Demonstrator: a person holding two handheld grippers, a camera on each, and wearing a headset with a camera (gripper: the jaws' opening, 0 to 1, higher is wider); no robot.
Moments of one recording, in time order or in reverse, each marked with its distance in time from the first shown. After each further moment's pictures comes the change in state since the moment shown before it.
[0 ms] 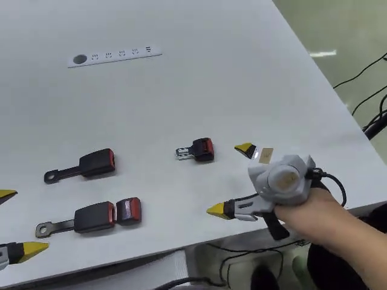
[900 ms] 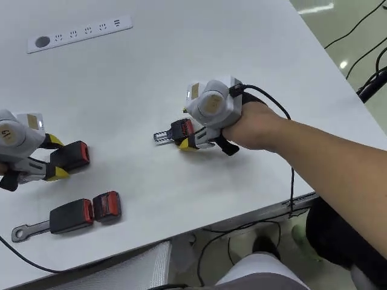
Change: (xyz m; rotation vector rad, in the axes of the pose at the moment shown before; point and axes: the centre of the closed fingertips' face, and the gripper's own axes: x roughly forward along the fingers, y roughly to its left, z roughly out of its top) left arm 0.135 0.045 0.055 0.333 0.266 -0.257; right arm 0.071 -0.068 0.012 -0.180 0.071 0.117
